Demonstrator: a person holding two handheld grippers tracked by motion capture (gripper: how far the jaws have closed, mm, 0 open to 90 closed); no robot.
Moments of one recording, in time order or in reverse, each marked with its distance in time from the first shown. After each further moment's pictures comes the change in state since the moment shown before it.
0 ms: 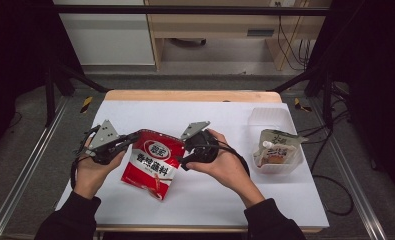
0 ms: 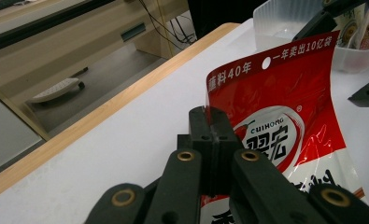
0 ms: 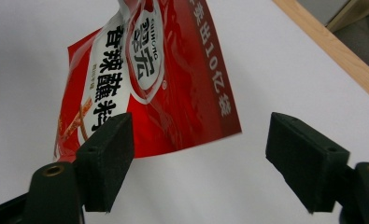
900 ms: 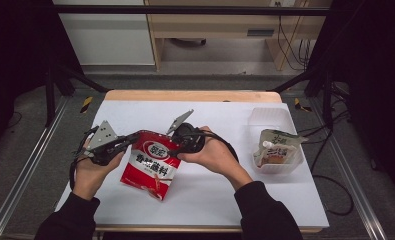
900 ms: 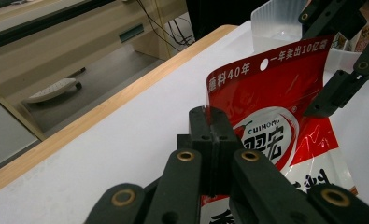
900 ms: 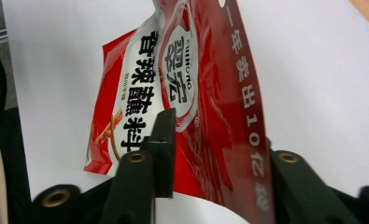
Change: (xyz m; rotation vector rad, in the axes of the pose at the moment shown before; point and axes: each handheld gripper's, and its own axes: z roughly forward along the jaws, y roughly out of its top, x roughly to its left) left arm 0.001 -0.003 -0.002 -0.009 -0.009 -0.012; right arm -0.006 0.028 0.023 0.082 0.184 -0.031
